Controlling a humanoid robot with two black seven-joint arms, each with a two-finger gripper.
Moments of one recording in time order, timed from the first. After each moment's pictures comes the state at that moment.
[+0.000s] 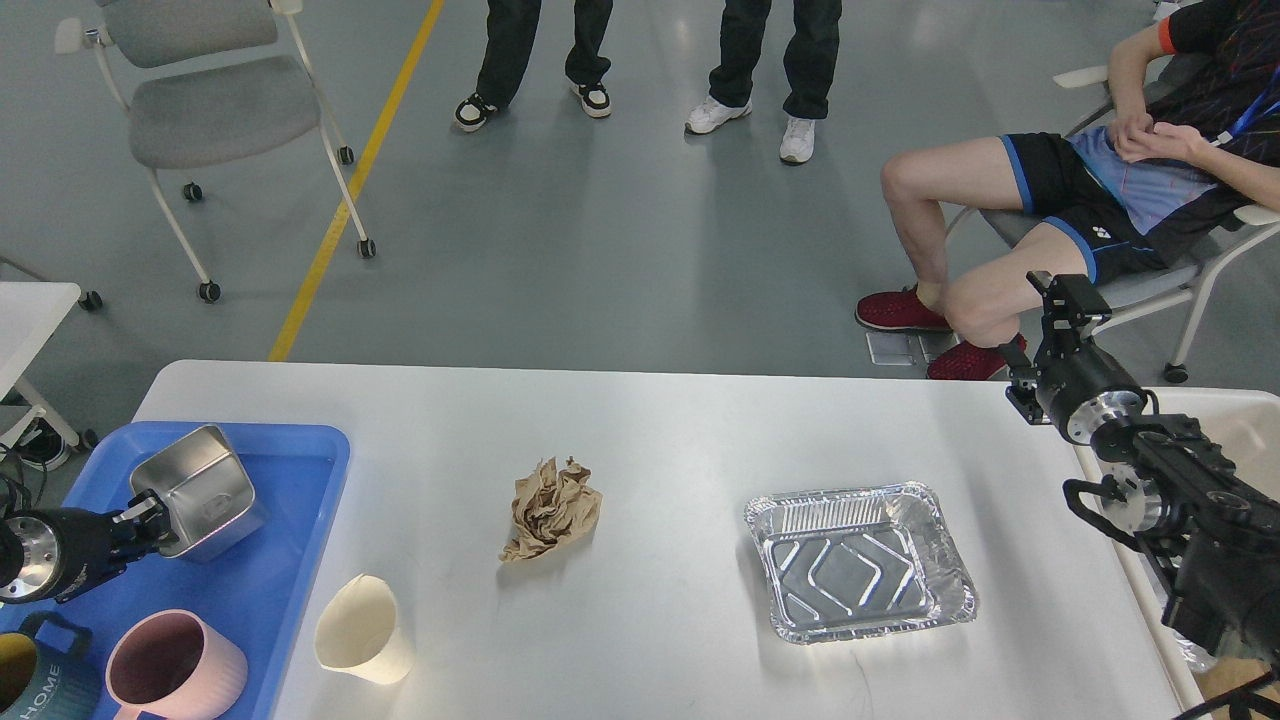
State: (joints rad) left arm -0.58 0.67 -0.44 -0.60 0.93 -0.48 0.02; right arm 0.61 -0.36 0.94 0.61 -0.53 0.12 0.29
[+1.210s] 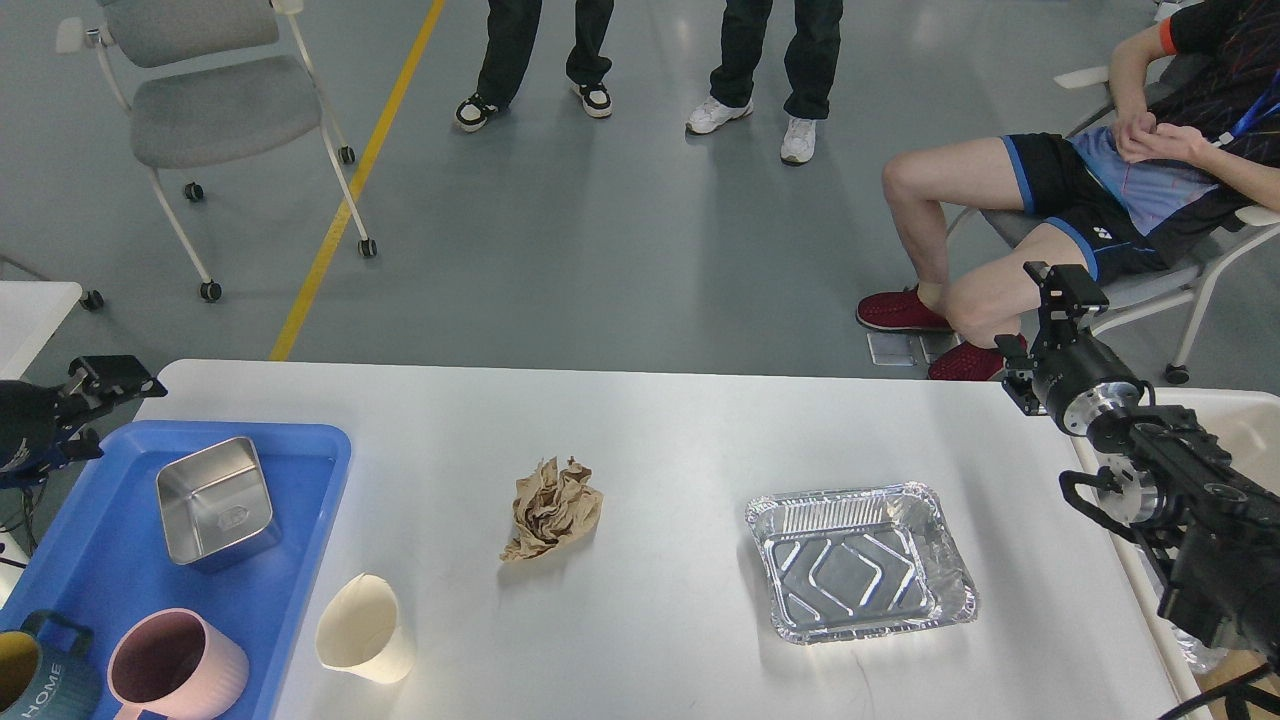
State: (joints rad) left arm -0.81 0.81 -0.44 -0.70 0.87 -0.62 0.06; right arm 0.63 -0.36 0.94 0.61 -0.53 0.12 0.29
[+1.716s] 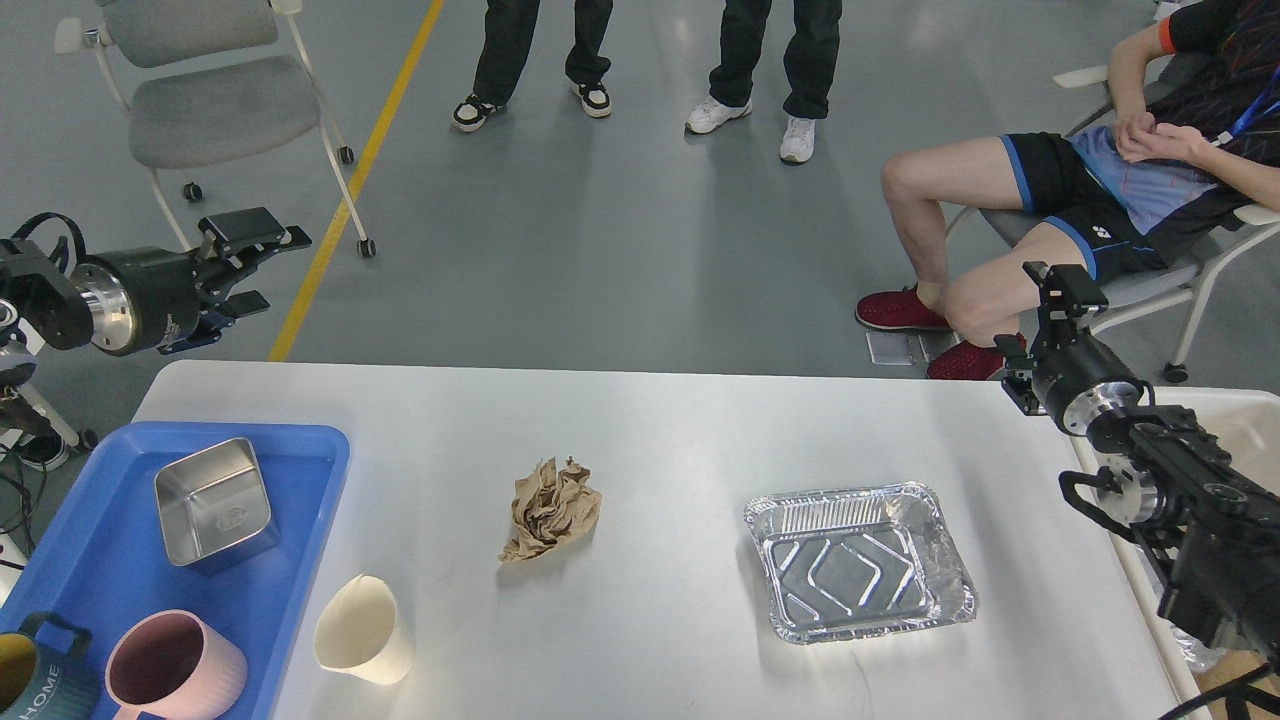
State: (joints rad) left arm -0.92 0.78 -0.44 -1.04 0.69 -0.40 0.06; right arm 0.62 -0.36 0.94 0.62 -0.53 0.12 0.29
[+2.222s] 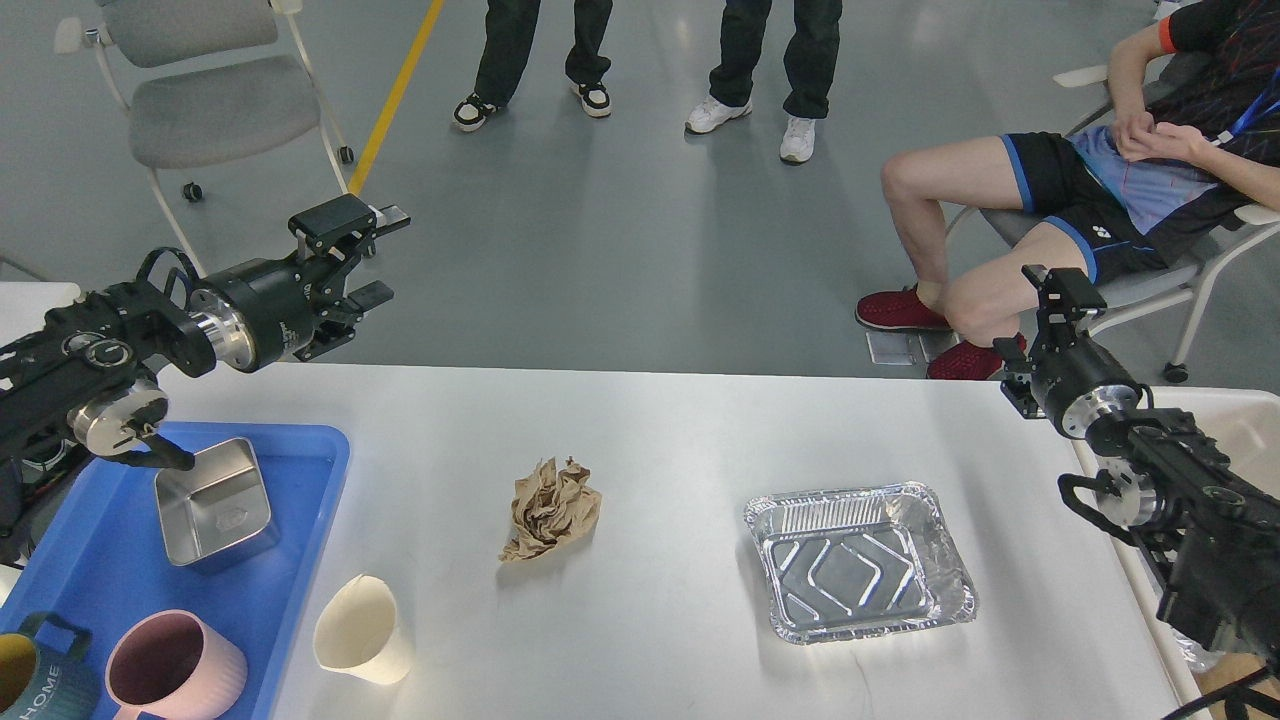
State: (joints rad) left arm -0.77 0.62 -0.60 -1.20 0.50 -0.19 -0.04; right arm 0.62 -0.36 0.94 0.62 -0.53 0.12 0.29
